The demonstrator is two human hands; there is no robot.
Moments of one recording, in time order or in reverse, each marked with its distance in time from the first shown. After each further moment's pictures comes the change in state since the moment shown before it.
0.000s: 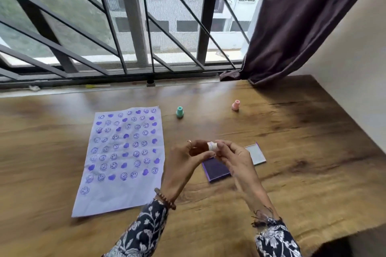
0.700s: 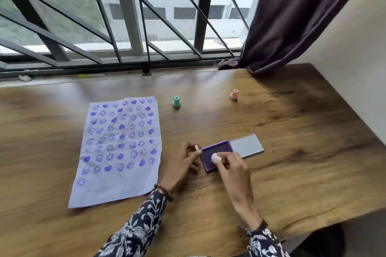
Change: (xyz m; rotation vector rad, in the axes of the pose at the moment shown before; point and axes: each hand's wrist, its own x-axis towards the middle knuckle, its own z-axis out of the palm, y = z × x) left_hand -0.001 -0.073 0.011 -0.157 -0.090 -0.374; right_hand -0.023 0.057 -0.021 -0.934 0.284 -0.389
